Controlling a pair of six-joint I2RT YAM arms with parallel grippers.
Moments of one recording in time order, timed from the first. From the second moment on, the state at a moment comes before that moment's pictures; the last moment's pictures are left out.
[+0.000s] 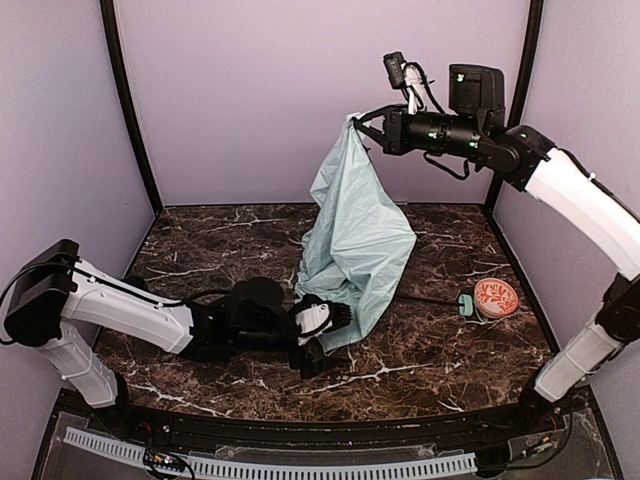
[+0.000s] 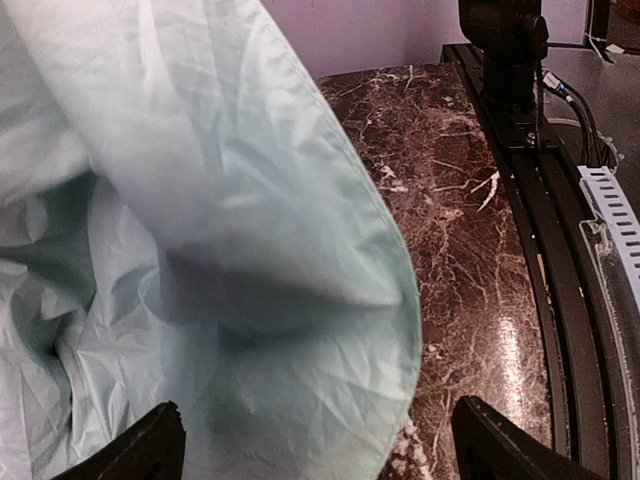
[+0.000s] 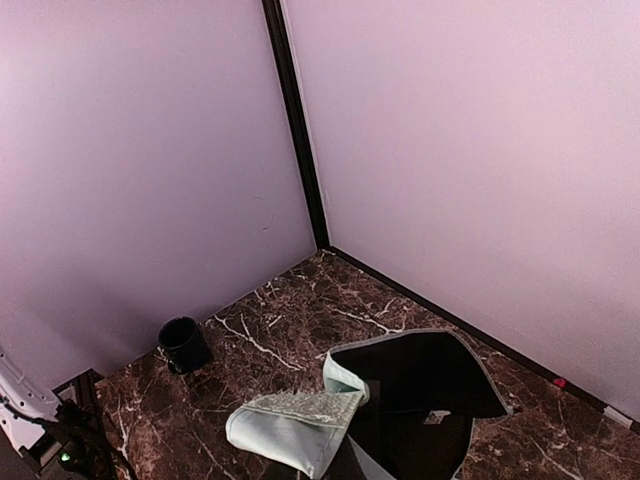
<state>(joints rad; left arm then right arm) -1.15 1.60 0.77 0.39 0.14 0.32 0.73 1.52 1.74 -0.36 -0.26 0.14</state>
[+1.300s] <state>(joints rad) -1.22 1.41 0.97 0.48 -0.10 0.34 0.80 1.54 1.69 -0.32 -0.38 0.16</state>
